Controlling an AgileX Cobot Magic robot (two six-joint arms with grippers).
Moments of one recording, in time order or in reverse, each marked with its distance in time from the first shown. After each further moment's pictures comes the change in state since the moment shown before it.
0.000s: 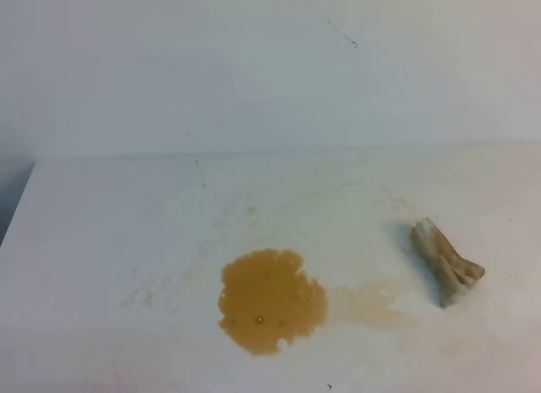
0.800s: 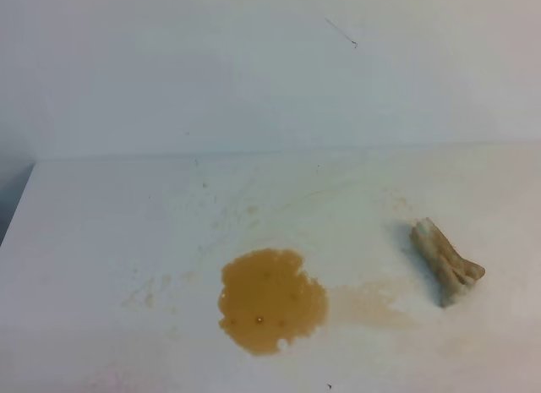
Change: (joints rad) left arm 0.000 0.000 -0.005 0.000 0.001 0.000; right arm 0.000 0.000 0.005 0.006 -0.026 -0.082
